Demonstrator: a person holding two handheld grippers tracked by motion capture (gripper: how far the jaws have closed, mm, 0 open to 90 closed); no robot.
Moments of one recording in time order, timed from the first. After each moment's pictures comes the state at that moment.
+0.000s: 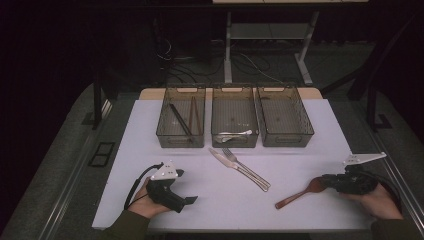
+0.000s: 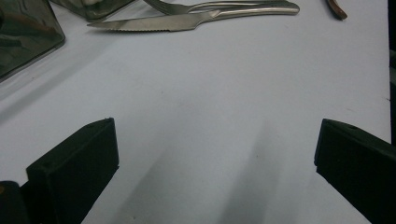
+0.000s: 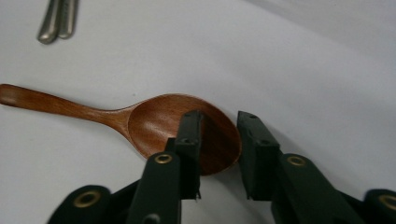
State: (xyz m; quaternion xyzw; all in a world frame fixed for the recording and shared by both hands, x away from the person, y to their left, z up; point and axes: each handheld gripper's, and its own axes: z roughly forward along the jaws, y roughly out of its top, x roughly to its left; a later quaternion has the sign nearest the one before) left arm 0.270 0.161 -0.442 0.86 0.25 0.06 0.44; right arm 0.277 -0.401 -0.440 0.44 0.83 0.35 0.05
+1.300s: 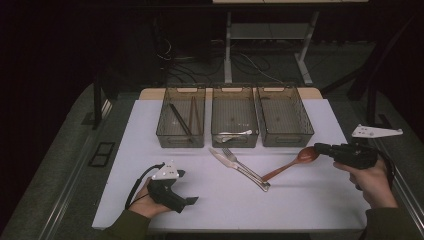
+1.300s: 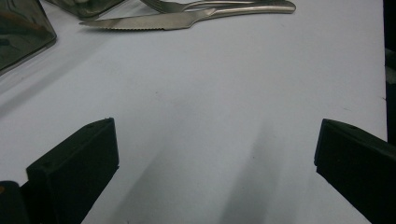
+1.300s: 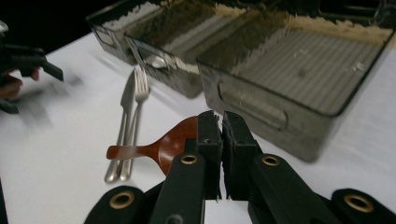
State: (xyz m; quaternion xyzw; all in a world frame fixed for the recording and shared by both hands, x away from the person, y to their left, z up) left arm 0.271 0.159 -0.443 0.86 0.25 0.05 0.44; right arm 0.308 -0.379 -0.370 0.40 0.77 0.50 0.10
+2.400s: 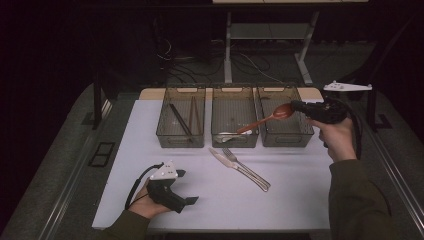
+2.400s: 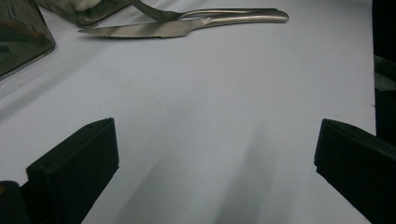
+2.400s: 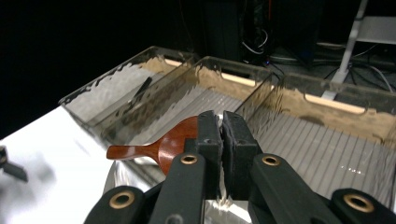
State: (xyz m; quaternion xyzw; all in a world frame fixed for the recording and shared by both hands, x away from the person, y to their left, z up) left arm 0.270 0.159 -0.442 0.85 0.25 0.05 0.46; right arm 0.392 -0.310 -0.309 0.43 0.73 0.52 0.14
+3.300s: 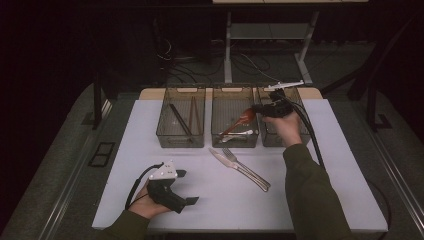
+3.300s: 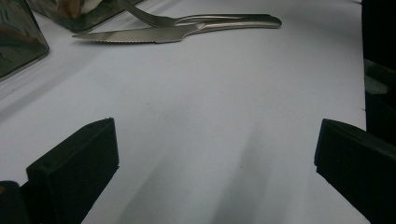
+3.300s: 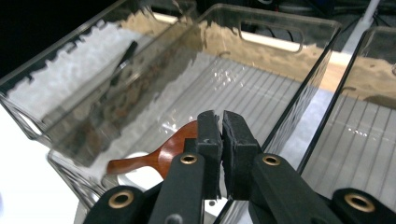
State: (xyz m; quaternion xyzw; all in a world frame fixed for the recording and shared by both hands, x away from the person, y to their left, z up) left arm 0.270 0.159 -0.441 0.85 0.24 0.04 0.47; right arm 0.465 -0.212 -0.366 0.46 0.77 0.44 0.10
